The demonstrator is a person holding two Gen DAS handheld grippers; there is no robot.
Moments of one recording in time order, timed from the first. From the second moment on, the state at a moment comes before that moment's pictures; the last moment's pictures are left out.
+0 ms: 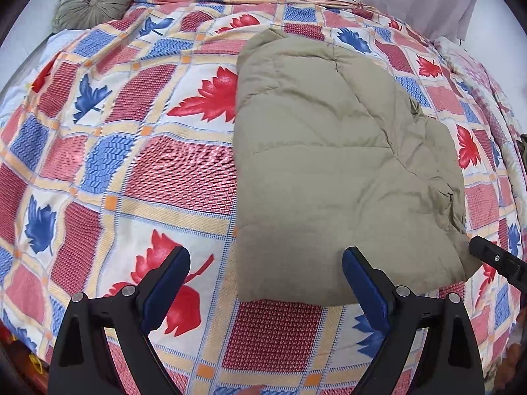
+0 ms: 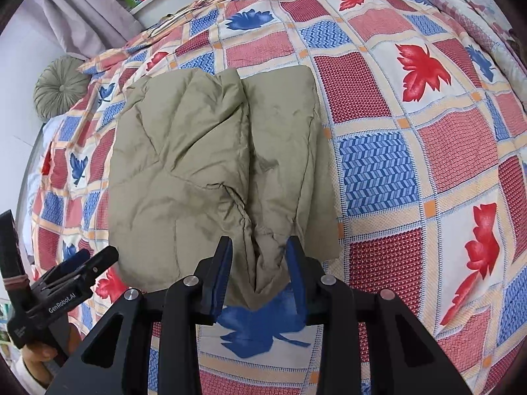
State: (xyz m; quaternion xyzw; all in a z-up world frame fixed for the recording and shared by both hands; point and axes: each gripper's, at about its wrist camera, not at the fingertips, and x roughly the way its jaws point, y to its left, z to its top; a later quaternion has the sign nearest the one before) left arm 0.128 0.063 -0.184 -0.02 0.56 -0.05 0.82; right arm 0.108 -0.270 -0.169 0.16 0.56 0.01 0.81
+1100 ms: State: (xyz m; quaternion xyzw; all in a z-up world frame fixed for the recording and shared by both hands) left arm 0.029 0.080 -0.026 -0.01 0.53 -0.03 0.84; right arm 0.016 -0.234 -0.030 0.10 0.53 0.01 0.84
